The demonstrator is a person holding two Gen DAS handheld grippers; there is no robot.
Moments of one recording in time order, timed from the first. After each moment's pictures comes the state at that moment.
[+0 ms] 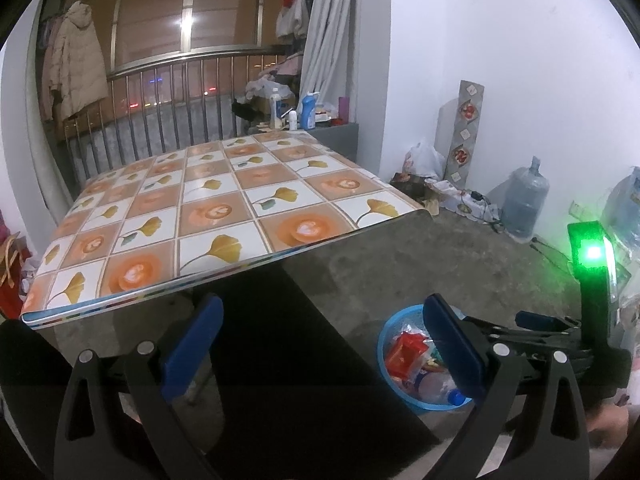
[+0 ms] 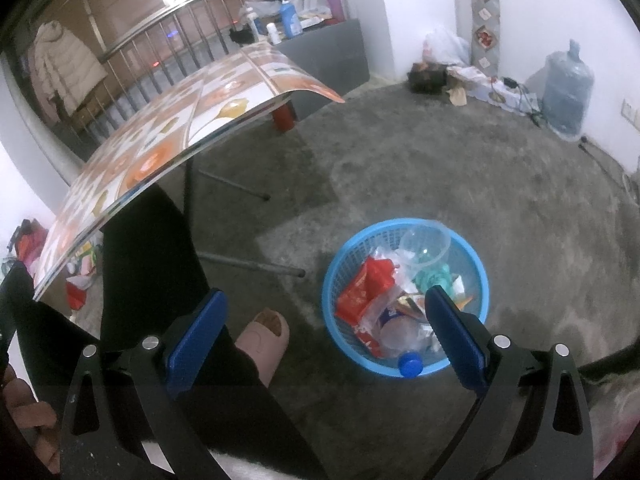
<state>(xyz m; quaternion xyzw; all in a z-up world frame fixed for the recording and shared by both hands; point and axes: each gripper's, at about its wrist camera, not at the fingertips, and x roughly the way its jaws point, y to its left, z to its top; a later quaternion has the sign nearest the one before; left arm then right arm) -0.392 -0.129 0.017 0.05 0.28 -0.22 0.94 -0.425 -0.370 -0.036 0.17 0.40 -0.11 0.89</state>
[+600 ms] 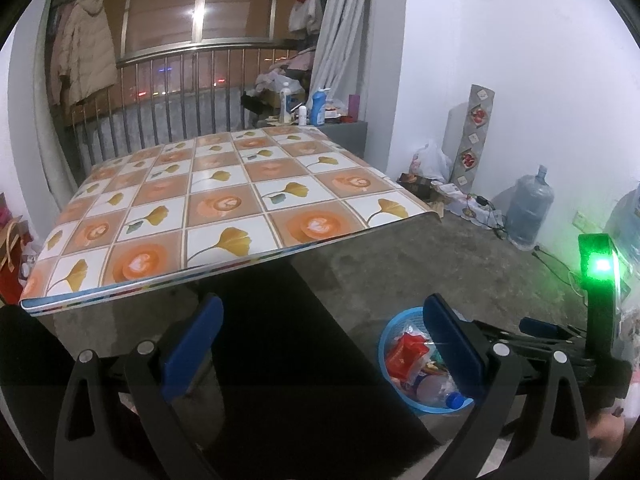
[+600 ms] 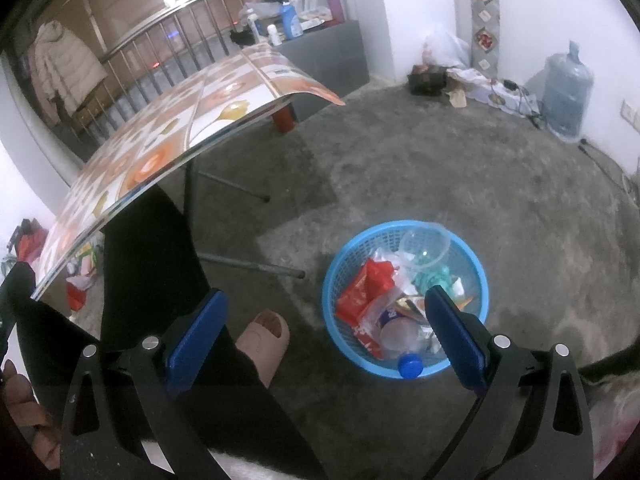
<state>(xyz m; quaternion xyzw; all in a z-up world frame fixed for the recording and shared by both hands) -0.390 -0.123 0.019 0.03 0.29 -0.21 0.93 -0.423 -0.368 -0.036 0.17 0.40 -0.11 0.89</state>
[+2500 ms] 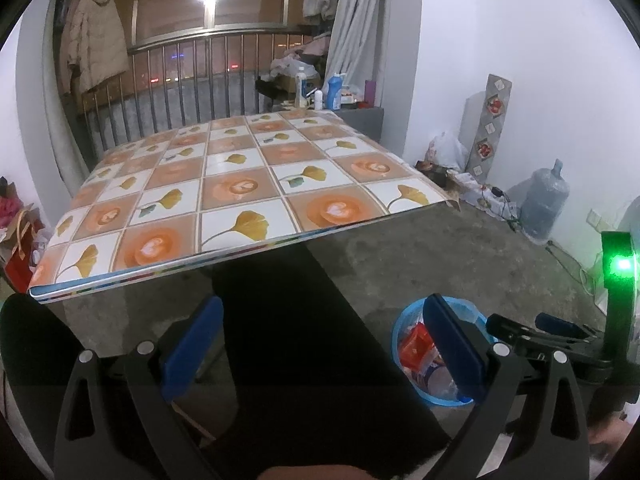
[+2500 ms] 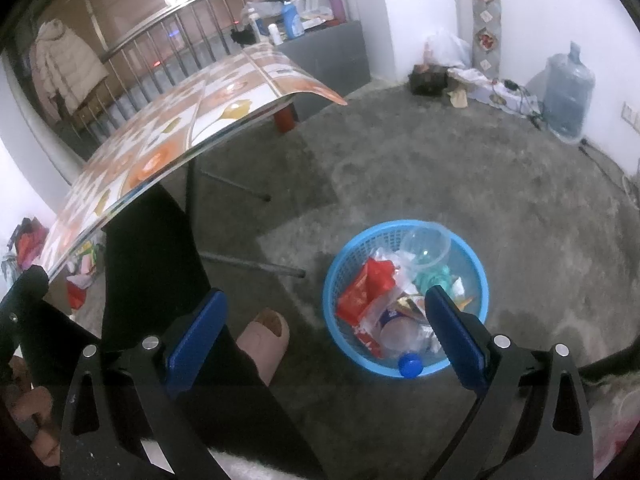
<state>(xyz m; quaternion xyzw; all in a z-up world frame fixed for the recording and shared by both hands) -0.380 -0.119 0.011 0.03 0.32 -0.17 0.93 -0.422 -0.365 -0.036 0.17 0.40 -0.11 0.89</state>
